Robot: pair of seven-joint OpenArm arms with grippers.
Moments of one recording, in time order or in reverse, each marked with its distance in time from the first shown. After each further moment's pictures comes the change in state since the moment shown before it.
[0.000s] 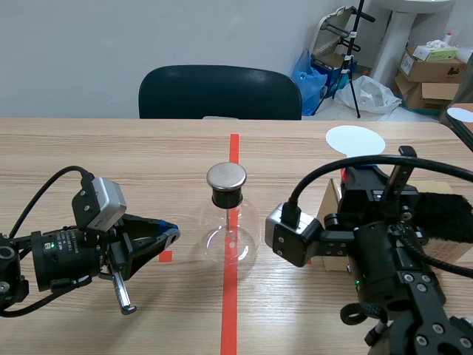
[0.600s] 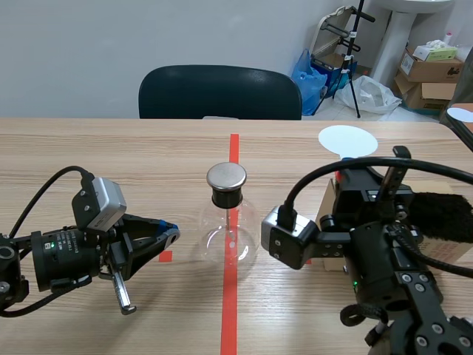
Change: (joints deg) left arm 0.0 0.0 0.0 0.0 0.0 0.0 0.0; right arm 0.0 0.0 0.0 0.0 0.0 0.0 2.8
